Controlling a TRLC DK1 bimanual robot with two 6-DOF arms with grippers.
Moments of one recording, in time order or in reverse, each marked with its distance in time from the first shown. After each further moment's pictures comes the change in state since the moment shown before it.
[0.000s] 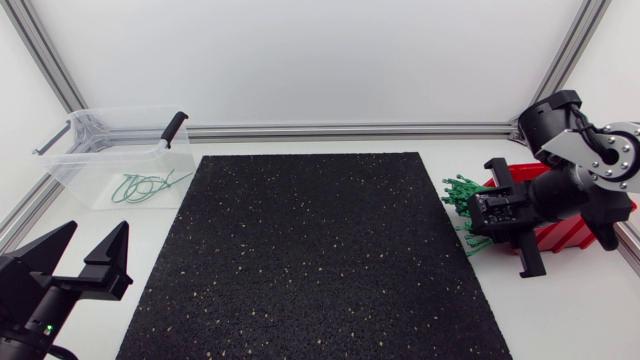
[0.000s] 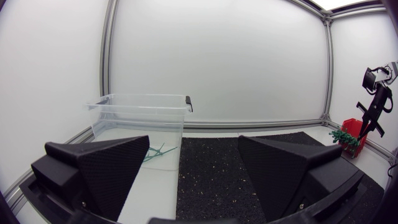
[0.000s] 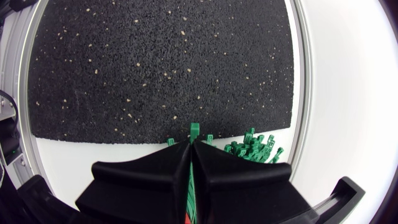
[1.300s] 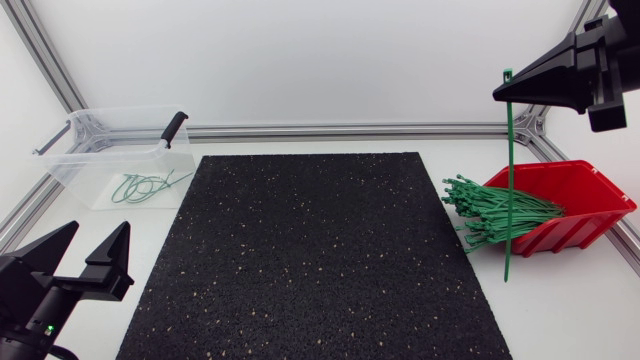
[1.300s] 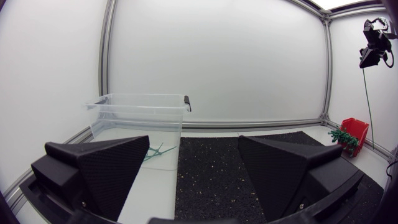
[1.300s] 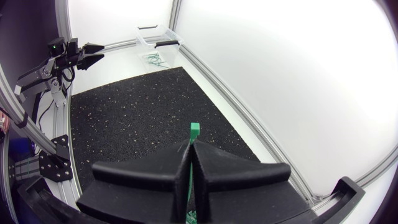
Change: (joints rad) left arm -0.012 0.000 0.000 -0.003 -0.004 0.000; right arm -0.135 -0.032 0.629 -0.383 -0.632 0.630
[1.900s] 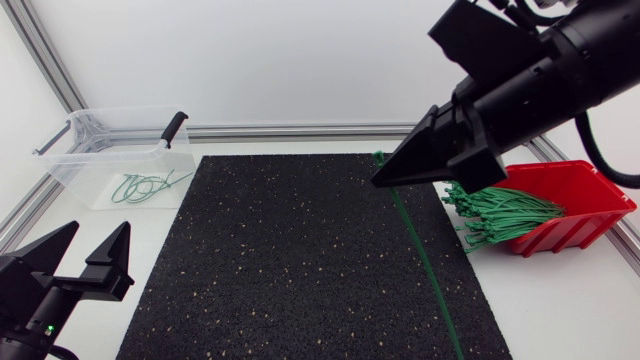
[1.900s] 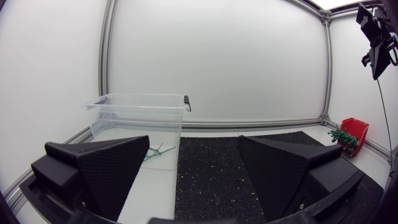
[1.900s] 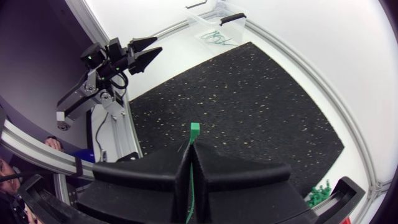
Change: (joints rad) left arm -0.002 0.000 0.000 0.000 0.000 0.000; right arm 0.617 0.036 -0.055 -0.014 0.163 0.610
